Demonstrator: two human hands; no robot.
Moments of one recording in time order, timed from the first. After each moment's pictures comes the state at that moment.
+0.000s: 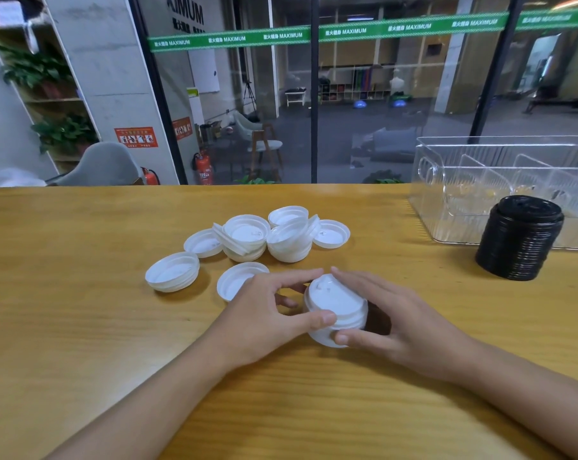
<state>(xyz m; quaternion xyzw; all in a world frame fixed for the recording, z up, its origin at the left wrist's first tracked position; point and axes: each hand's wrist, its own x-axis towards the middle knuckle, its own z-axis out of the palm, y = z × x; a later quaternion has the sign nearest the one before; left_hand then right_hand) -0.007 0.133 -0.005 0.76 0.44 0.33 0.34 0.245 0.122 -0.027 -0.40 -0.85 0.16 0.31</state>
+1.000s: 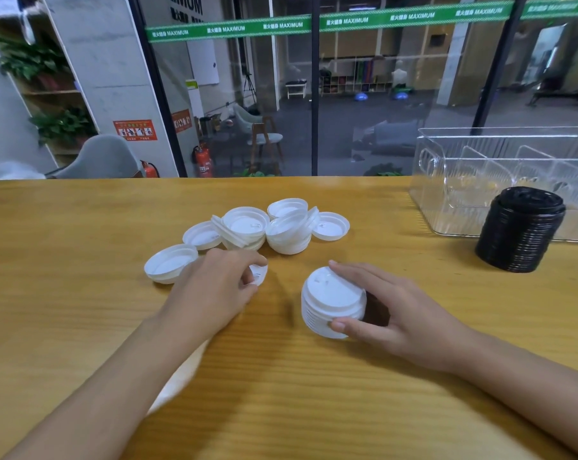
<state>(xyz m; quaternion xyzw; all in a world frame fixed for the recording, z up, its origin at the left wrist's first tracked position) -0.048 0.147 0.013 0.78 0.59 0.20 0.02 0.245 0.119 -0.026 -0.42 -0.84 0.16 0.30</state>
